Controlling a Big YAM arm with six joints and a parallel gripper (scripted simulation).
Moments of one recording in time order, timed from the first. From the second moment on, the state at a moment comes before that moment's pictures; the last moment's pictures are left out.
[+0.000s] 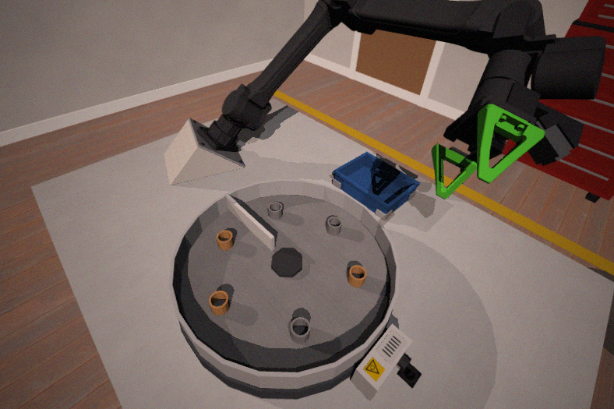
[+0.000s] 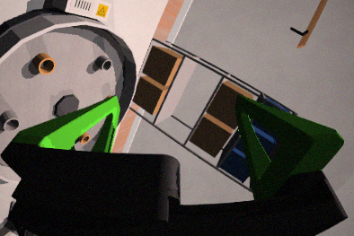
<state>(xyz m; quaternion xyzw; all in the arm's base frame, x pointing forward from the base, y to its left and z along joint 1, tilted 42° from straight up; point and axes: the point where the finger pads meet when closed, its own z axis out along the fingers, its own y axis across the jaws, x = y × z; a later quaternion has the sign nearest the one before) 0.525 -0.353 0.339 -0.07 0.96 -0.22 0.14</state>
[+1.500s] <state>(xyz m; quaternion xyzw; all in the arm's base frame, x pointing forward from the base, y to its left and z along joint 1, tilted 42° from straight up) 0.266 -0.318 0.102 0.11 0.94 0.31 0.14</state>
